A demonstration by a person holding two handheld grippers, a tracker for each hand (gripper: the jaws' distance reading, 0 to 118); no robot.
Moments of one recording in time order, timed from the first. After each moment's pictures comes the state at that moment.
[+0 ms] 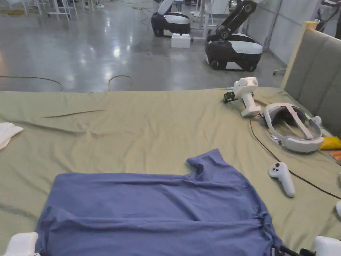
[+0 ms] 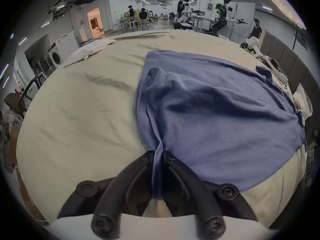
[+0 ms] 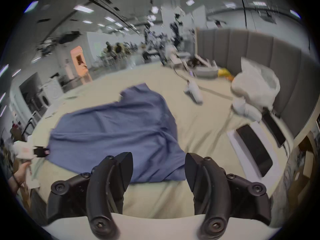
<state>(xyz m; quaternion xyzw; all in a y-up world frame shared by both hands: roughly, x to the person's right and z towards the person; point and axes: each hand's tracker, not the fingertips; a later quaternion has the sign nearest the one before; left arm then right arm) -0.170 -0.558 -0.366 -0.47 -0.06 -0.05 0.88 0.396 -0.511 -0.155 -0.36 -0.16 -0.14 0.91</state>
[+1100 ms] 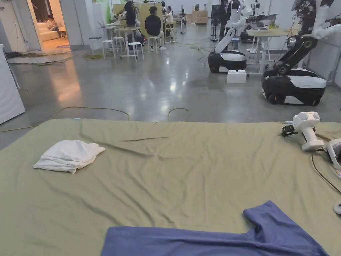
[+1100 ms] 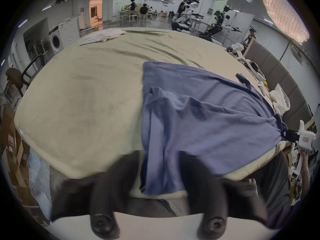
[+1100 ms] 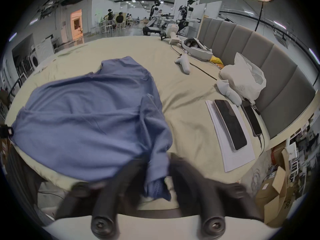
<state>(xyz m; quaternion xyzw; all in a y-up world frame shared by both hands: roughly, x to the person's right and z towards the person) -0.248 -0.511 -0.198 -0.49 -0.09 0.02 0.87 0.315 -0.508 -0.066 -0.45 -0.17 0.01 0.87</state>
